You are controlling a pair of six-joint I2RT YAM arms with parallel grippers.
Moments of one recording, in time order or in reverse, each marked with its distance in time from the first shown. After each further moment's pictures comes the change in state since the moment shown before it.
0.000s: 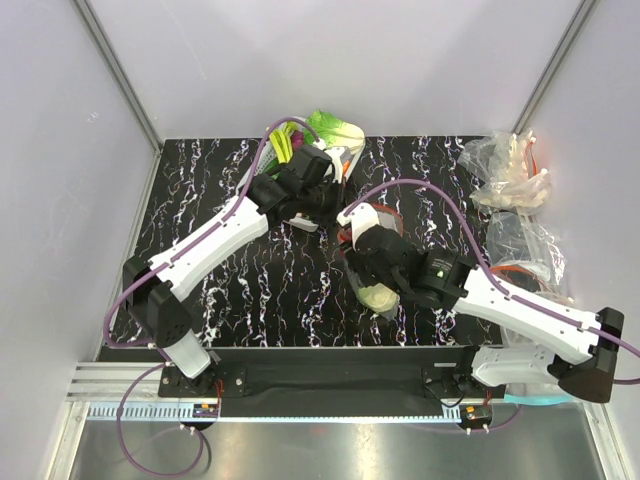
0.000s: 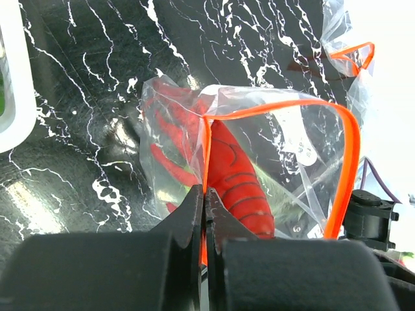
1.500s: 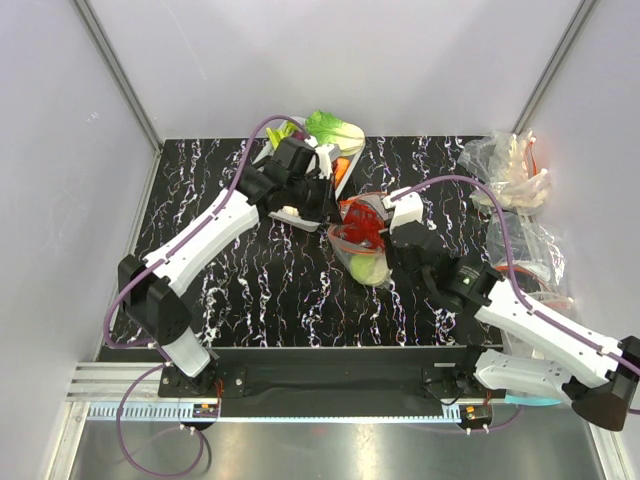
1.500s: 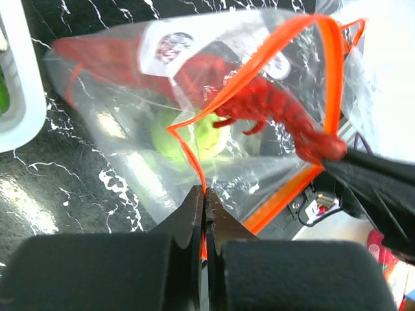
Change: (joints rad) left arm 0.097 -0.002 0.000 -0.043 0.167 0.076; right arm -0.138 -0.167 -0.179 0.183 0.204 -0.016
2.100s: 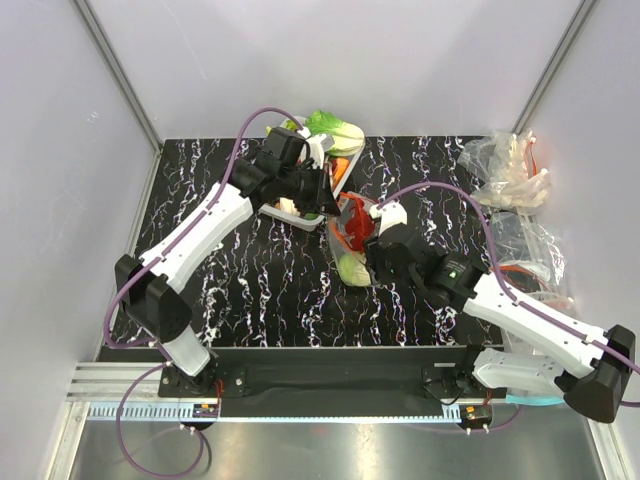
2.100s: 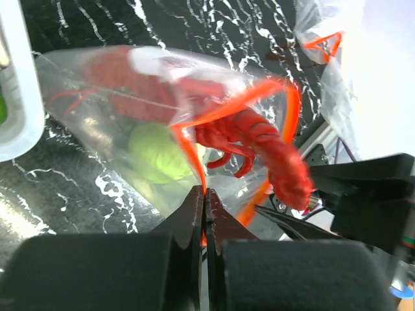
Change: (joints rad) left arm 0.057 0.010 0.049 -0.017 0.073 -0.003; right arm -0.023 0.066 0.001 -0.089 -0.239 0.121
